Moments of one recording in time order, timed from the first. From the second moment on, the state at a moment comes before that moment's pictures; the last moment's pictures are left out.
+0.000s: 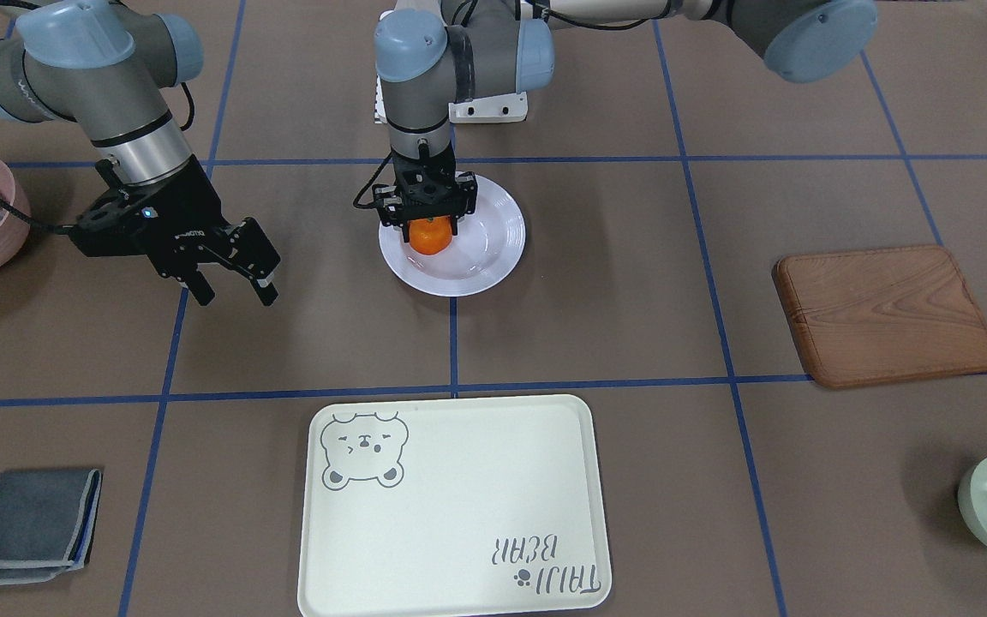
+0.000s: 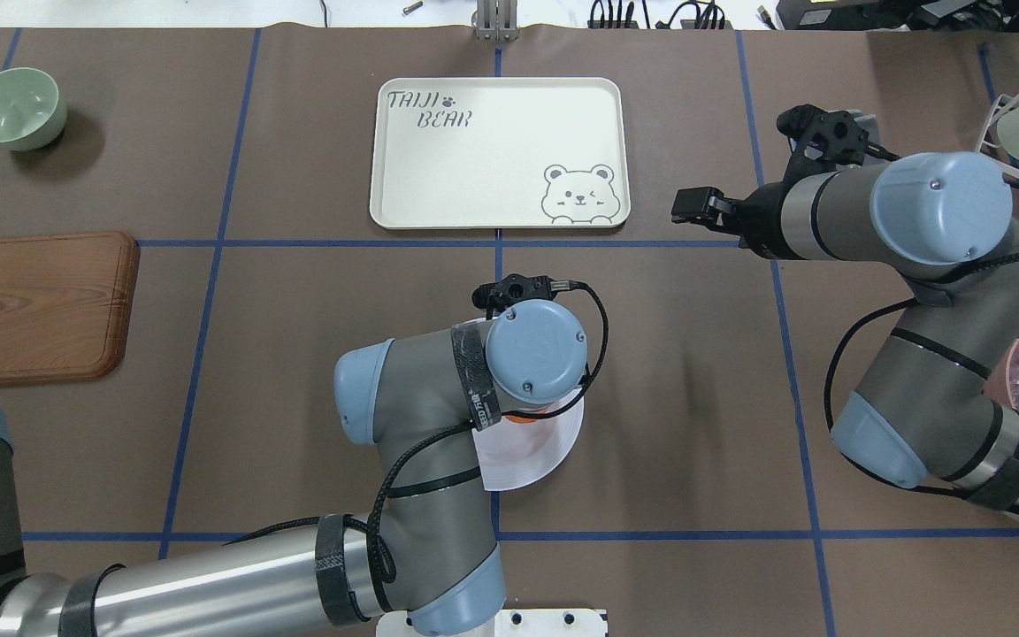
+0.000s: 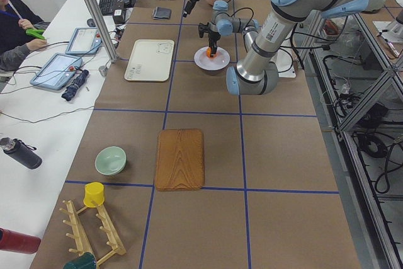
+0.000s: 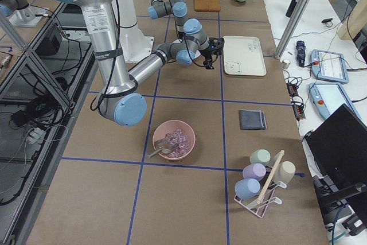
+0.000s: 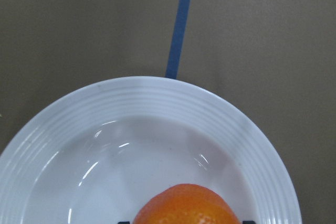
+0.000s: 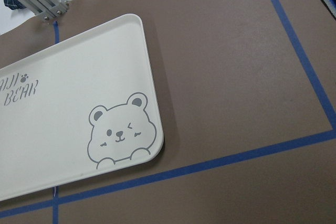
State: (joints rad) left arm -0.33 -2.48 -1.47 -1.56 -1.64 -1.49; right arm 0.72 -1.30 1.88 -1.08 1.74 1.42
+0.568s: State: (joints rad) left arm -0.34 -2.39 -1.55 -1.56 -1.64 -1.46; right arm 0.72 -1.30 1.88 -1.08 1.74 1.42
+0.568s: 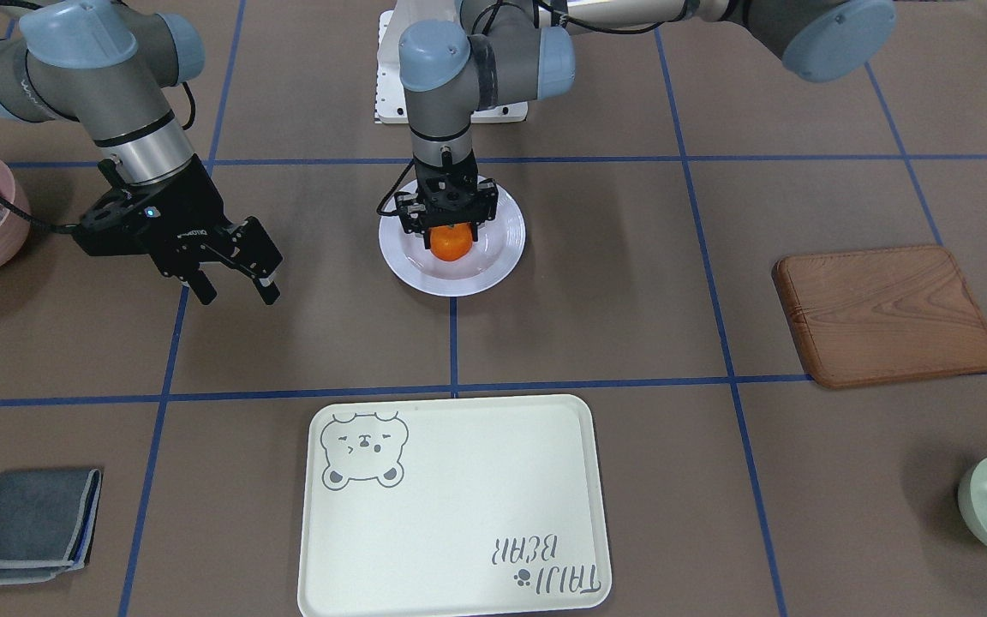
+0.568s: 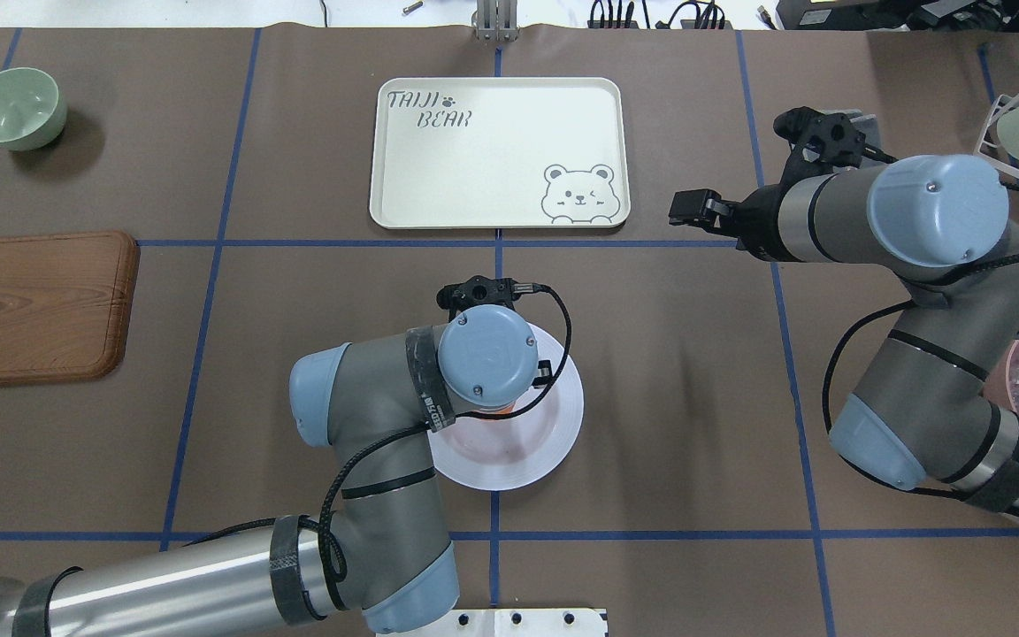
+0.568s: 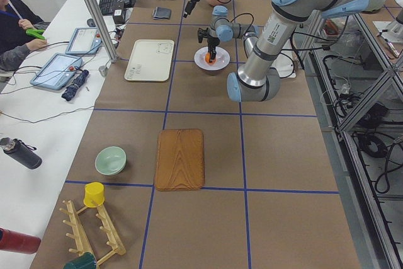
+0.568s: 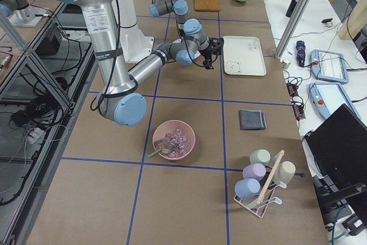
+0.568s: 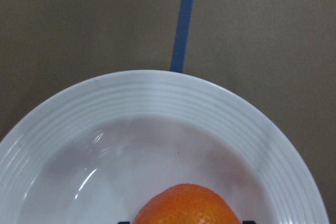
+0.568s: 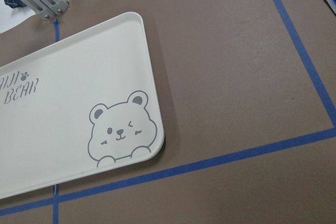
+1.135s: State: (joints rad) left arm -0.34 -2.39 -1.57 -1.57 -1.64 -1.45; right arm 0.71 -1.30 1.88 -1.08 1.74 1.42
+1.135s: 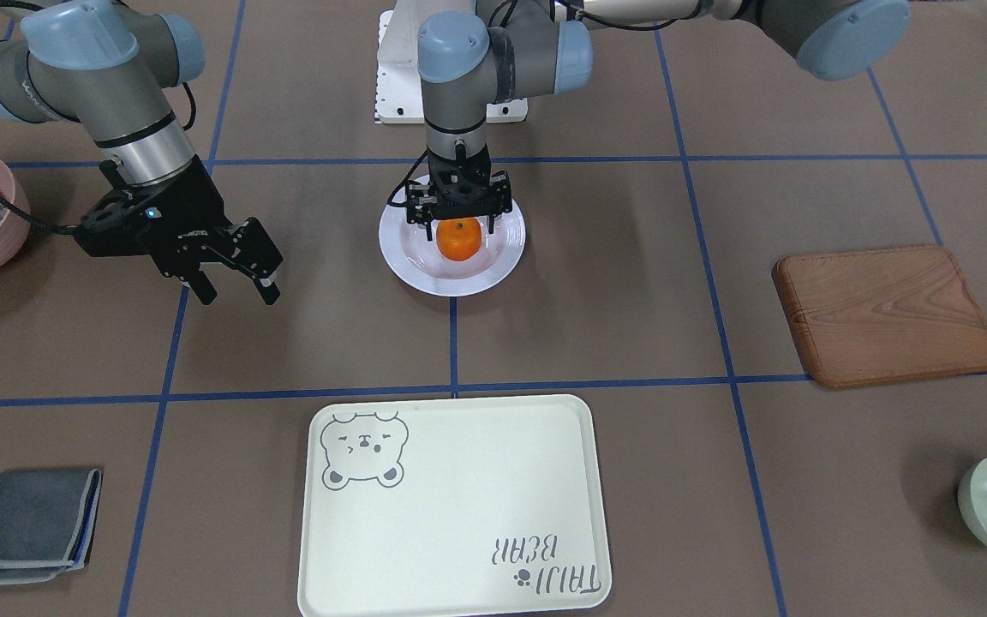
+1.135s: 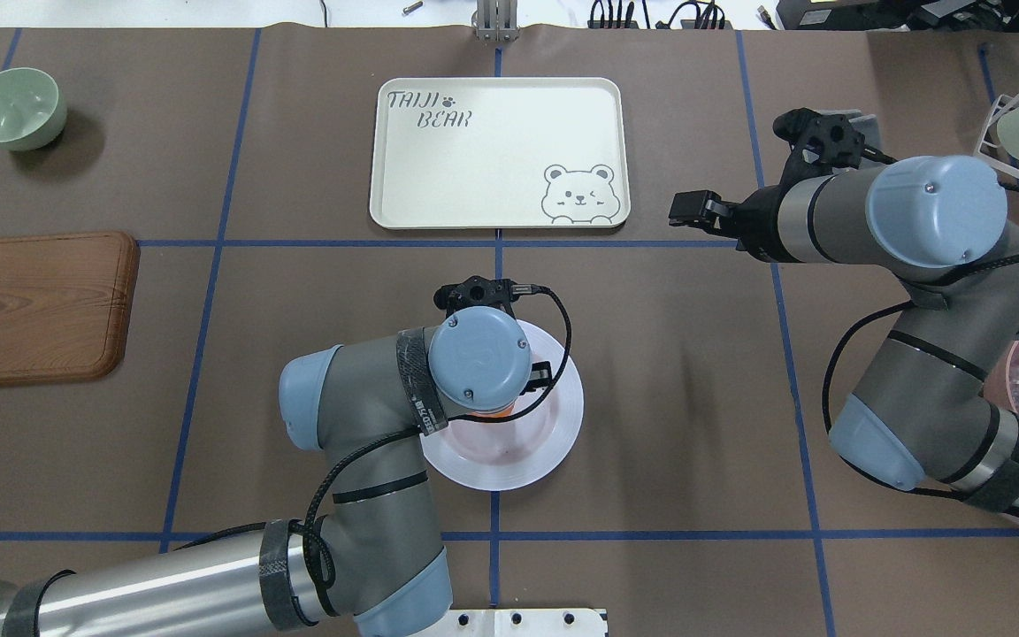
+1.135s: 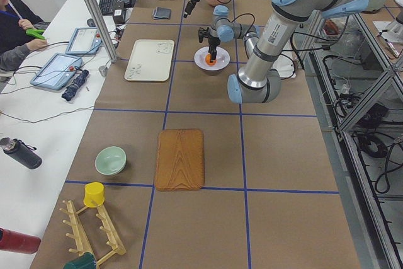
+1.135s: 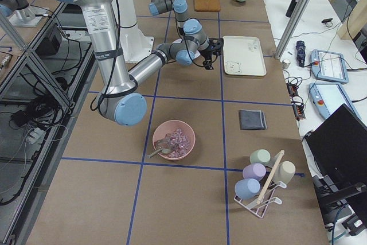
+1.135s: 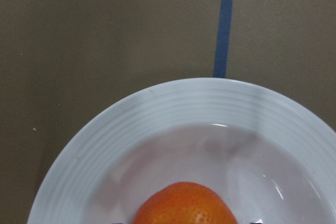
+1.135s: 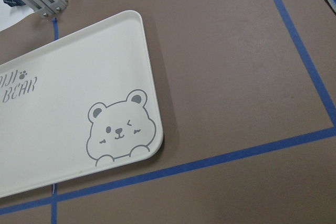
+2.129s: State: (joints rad) left arm -0.71 -2.10 -1.85 -1.44 -1.91 -0.96; right arm 0.56 -1.30 1.89 -0.94 1.56 1.93
